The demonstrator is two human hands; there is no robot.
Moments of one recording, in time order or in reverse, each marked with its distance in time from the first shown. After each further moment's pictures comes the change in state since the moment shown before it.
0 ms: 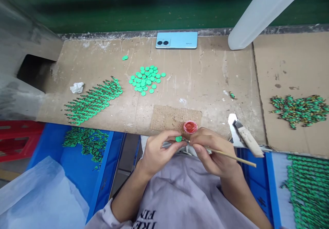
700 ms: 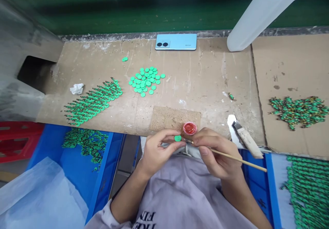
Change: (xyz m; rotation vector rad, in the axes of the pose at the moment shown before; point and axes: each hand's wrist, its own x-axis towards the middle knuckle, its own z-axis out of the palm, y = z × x) left_hand 0.003 0.003 0.002 -0.219 -0.003 -0.212; right_hand -0.003 -0.001 -0.003 0.101 0.084 0.035
